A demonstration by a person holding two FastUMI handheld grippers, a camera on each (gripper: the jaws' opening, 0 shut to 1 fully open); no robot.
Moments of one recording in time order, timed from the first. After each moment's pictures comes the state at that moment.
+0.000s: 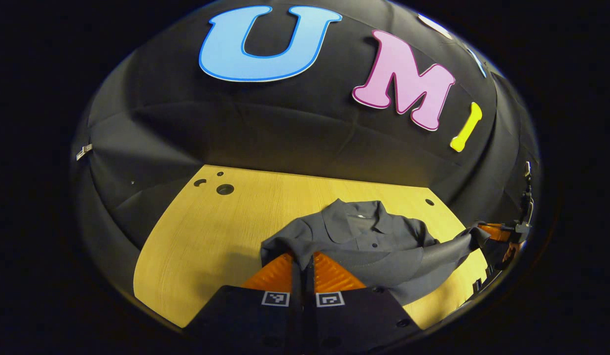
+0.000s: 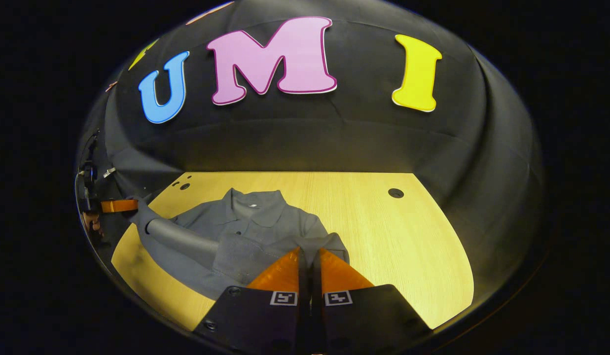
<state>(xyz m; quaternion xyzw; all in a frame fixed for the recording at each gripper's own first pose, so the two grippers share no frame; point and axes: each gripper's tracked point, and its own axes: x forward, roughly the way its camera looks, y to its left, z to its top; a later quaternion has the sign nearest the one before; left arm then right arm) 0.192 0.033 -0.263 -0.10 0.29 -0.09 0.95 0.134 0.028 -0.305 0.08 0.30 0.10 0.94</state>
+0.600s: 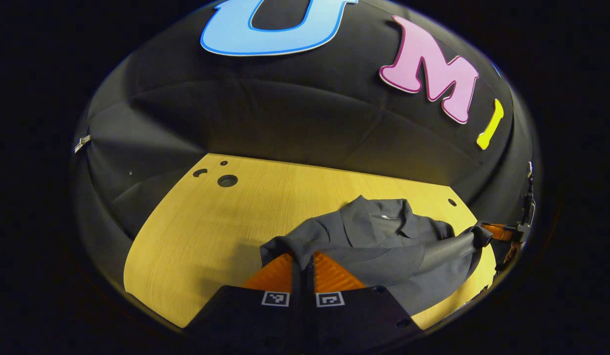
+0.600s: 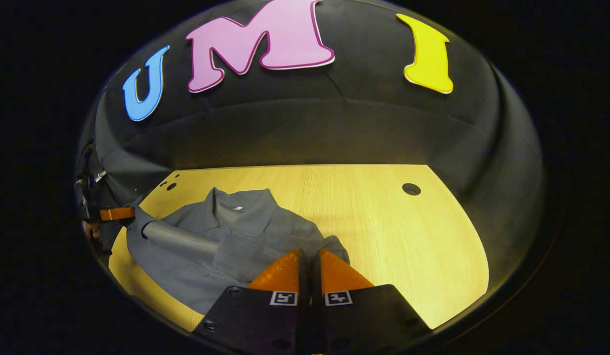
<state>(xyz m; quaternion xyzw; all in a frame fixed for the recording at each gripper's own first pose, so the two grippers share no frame) 0.244 0.033 -0.319 -0.10 0.32 -0.05 0.94 0.202 0.043 -0.362 0.10 0.33 0.10 0.93</state>
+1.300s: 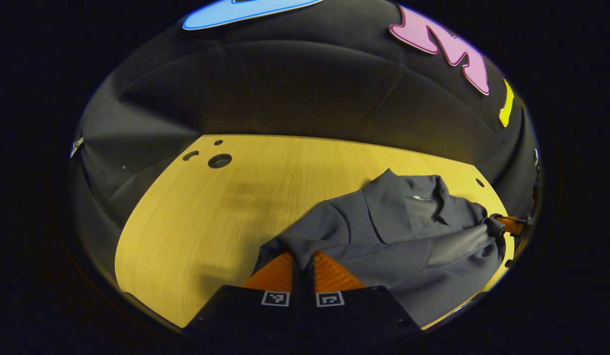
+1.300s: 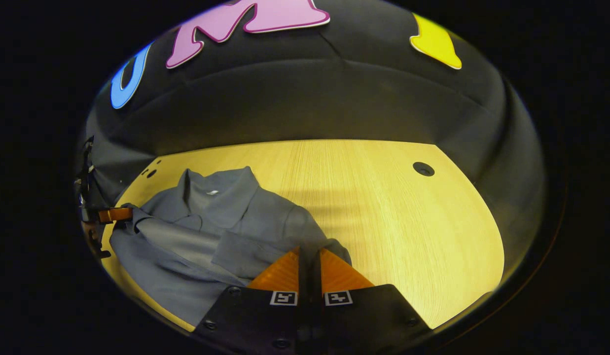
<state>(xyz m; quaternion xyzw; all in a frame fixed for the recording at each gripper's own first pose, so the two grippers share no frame) 0.279 0.021 -0.403 -0.06 0.39 -0.03 0.92 0.227 0.055 -0.444 0.08 0.38 0.09 0.92</state>
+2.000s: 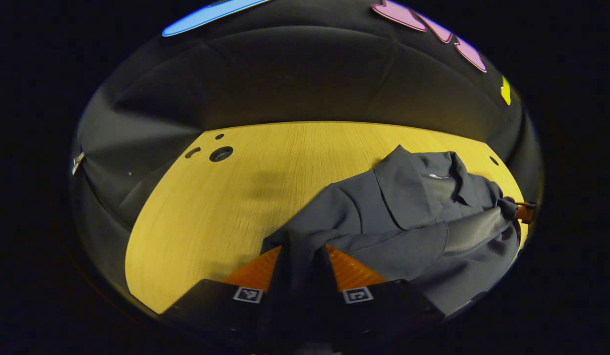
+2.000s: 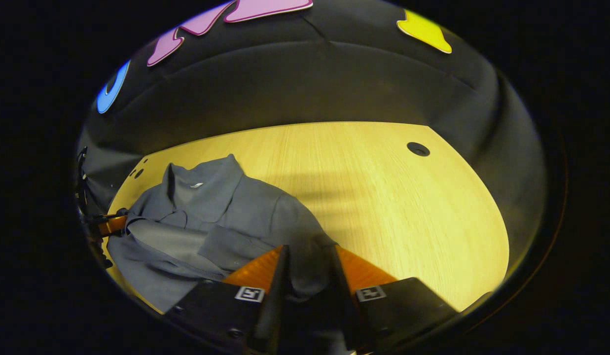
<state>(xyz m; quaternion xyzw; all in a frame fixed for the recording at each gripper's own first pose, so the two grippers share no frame) 0.272 0.020 -0.406 0.00 0.41 -0.02 0.91 0.223 0.045 -0.455 0.11 0.41 0.05 0.90</state>
